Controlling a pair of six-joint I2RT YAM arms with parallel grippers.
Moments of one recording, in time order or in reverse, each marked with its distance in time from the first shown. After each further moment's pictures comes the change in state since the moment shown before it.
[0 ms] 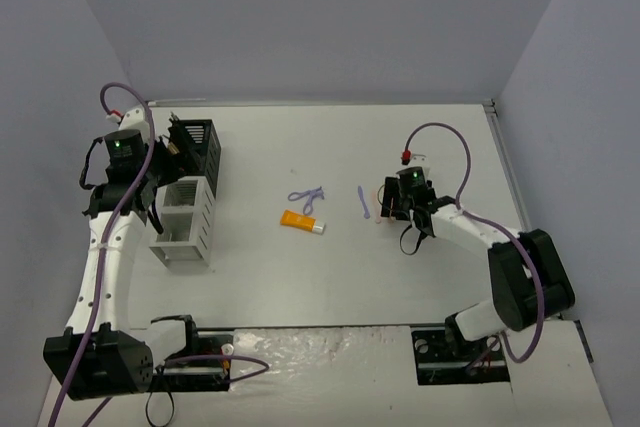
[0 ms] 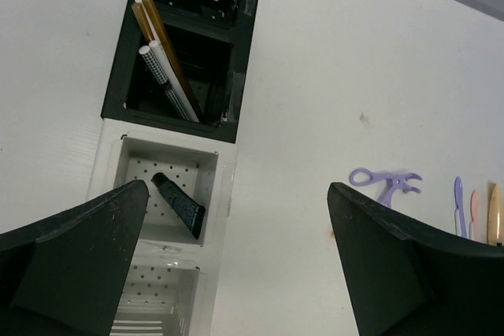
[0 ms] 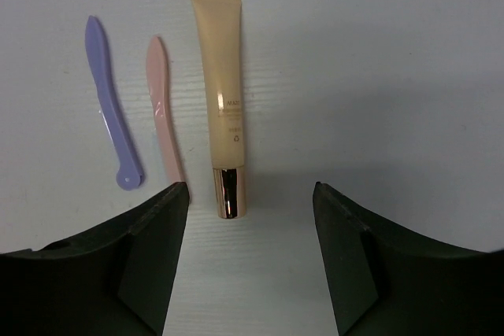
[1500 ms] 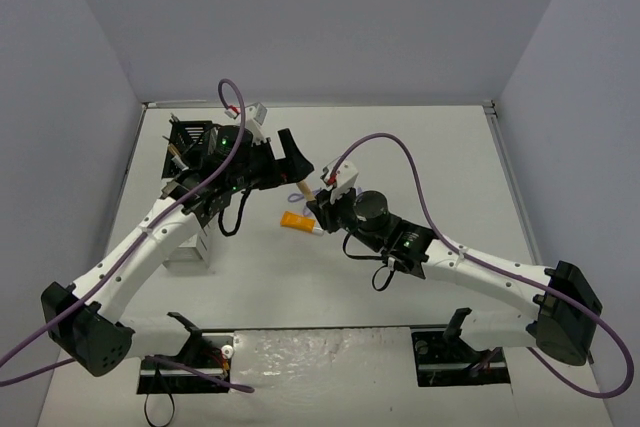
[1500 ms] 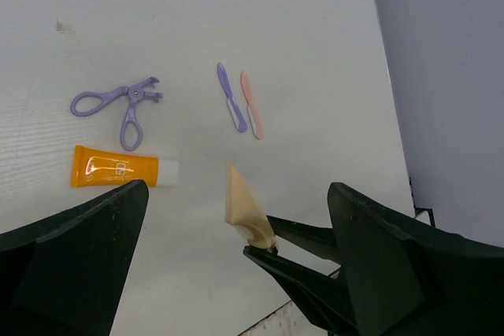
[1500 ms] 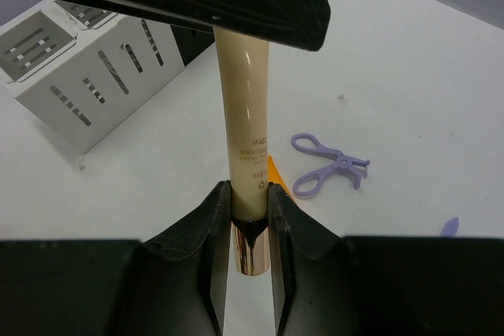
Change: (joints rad) left arm -0.682 0.142 0.145 0.061 -0.042 -0.369; right arm 0.587 -0.260 0.063 0.310 -0.025 -0.259
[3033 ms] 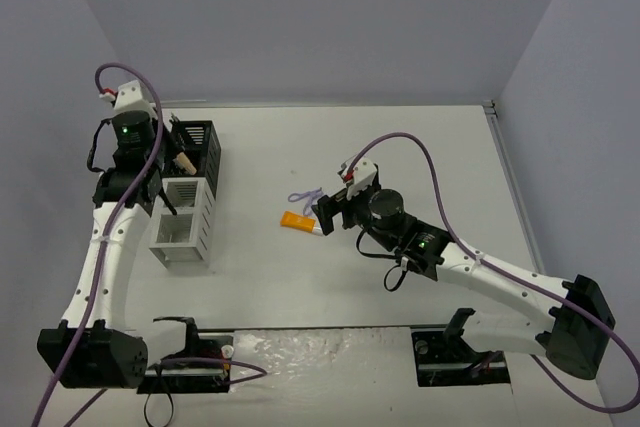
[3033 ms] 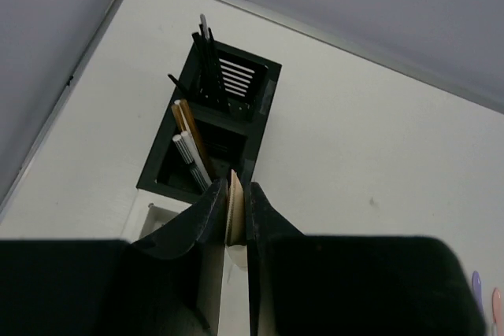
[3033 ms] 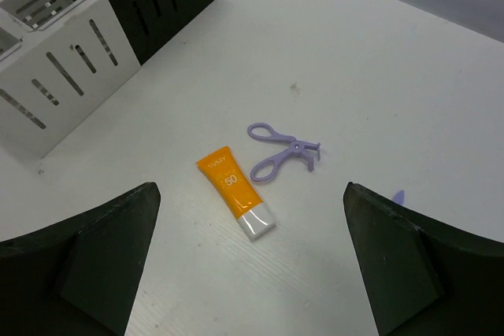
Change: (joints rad) left arm 0.532 -0.092 -0.010 0.018 -0.276 0.352; right arm -0.045 -0.091 -0.034 -0.061 0.047 -0.020
